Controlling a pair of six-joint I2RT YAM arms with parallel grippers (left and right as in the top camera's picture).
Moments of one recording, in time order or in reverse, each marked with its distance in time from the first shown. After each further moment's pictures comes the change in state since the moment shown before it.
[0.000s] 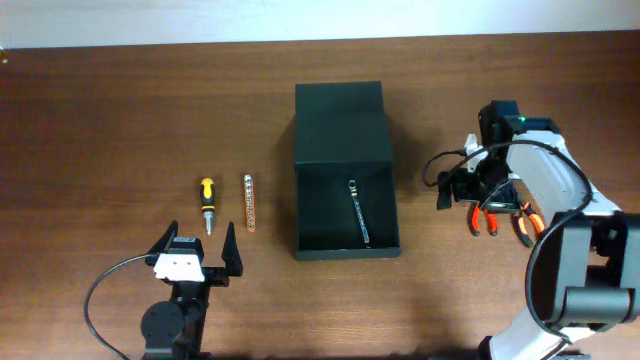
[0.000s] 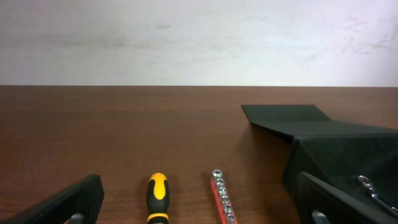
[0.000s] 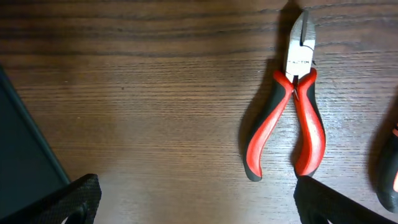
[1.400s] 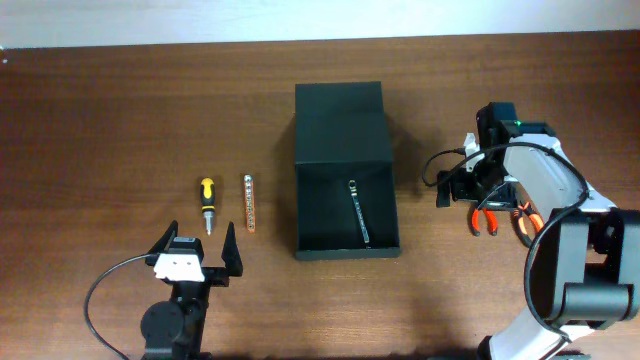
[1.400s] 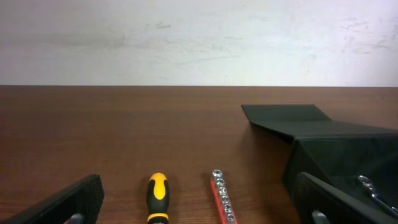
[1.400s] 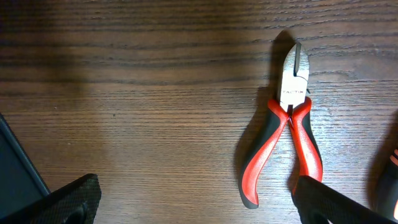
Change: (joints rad) left arm 0.000 0.000 0.000 0.000 0.000 0.000; right arm 0.000 0.008 -0.034 0.090 0.015 0.006
